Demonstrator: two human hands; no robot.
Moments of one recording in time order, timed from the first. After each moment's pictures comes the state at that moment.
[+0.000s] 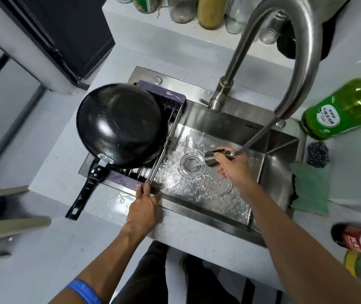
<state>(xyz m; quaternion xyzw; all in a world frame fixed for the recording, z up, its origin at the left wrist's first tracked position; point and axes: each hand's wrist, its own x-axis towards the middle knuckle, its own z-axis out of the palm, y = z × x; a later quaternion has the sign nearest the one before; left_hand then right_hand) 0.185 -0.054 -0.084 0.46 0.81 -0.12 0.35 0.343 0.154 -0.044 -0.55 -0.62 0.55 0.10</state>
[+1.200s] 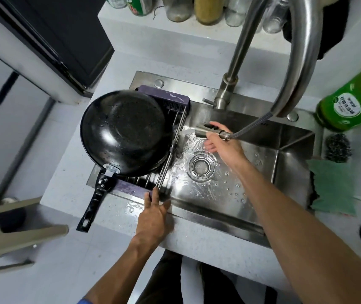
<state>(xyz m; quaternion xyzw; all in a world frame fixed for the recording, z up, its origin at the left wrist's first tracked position) 0.185 -0.054 -0.092 0.46 0.81 -0.13 0.34 0.288 0.190 -0.083 -0.51 -0.56 0.64 0.15</state>
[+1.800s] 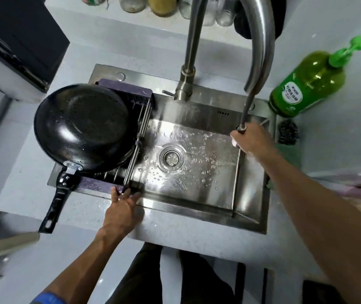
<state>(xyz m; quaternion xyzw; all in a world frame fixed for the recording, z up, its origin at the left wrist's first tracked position) 0.184 -0.055 -0.112 0.47 0.80 -0.12 0.35 0.424 0.249 -0.045 -0.64 -0.72 0.25 -0.06</state>
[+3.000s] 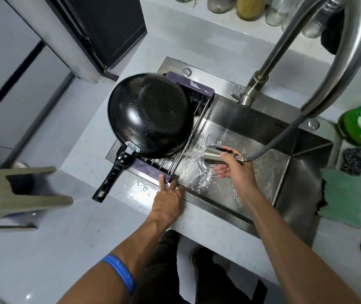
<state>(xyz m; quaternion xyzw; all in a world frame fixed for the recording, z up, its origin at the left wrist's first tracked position) 0.188 -0.063 -0.132 0.48 0.80 -0.14 0.33 0.309 0.107 -0.059 -0.56 -0.49 0.65 0.16</state>
